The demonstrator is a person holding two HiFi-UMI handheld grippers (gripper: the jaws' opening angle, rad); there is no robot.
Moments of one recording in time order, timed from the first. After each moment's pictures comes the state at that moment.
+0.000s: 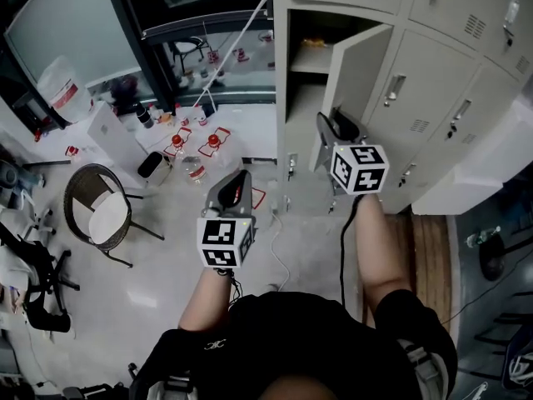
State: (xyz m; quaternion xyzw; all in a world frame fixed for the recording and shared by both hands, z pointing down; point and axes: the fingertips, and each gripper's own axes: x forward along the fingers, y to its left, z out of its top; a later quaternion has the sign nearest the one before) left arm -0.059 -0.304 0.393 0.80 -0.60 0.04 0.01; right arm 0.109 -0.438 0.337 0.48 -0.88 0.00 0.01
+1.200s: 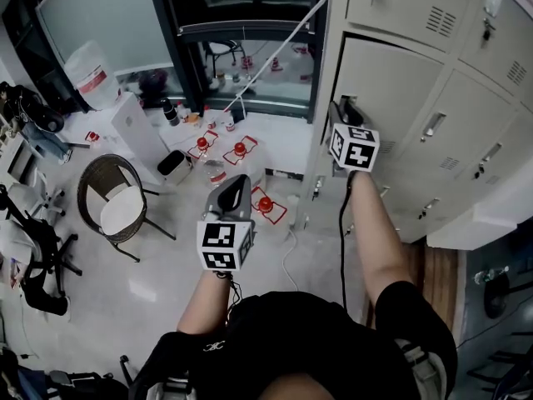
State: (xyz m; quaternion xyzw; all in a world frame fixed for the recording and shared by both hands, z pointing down) left arm -0.150 -0.331 0.386 0.76 -0.65 0.04 -0.01; right arm 0.029 -0.564 0.336 0.53 -0.85 0.00 0.01
